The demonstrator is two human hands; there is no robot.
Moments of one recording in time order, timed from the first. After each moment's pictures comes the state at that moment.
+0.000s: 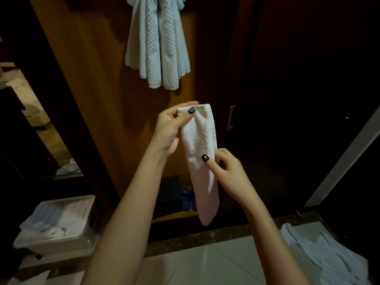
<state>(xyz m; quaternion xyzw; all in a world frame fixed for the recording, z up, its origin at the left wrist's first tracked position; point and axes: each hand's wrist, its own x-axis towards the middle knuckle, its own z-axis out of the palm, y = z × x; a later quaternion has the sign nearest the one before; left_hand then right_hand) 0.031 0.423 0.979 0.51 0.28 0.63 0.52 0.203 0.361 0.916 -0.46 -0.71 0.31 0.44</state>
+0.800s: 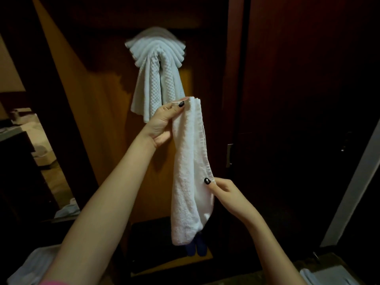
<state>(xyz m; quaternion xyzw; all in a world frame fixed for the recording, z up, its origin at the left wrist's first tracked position) 0.012 0.480 1.089 0.53 0.18 0.58 0.59 0.210 0.395 0.944 -0.34 -0.68 0.47 0.45</state>
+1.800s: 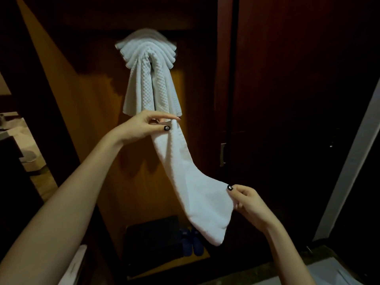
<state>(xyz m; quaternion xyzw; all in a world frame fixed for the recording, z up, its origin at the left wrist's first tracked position) -0.043 0.477 1.097 0.83 0.35 0.32 0.29 0.268 0.394 0.909 -0.37 -0.55 0.56 0.50</state>
